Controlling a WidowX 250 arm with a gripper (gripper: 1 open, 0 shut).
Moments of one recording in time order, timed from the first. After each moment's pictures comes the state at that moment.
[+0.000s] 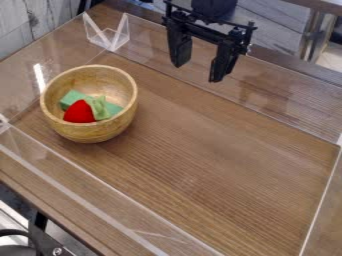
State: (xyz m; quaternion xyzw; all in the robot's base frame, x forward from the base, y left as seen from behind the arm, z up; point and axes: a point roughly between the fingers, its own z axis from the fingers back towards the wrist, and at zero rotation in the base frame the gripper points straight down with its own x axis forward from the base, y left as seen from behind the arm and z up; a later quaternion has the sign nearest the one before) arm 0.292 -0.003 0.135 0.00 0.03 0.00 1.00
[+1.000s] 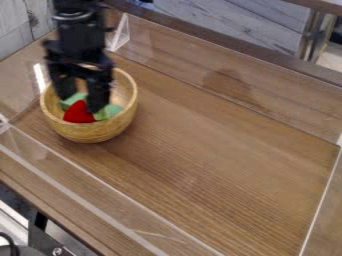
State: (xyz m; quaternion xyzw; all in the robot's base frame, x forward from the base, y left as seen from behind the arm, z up) arm 0.210 0.124 0.089 0.00 0.03 0.05 1.00
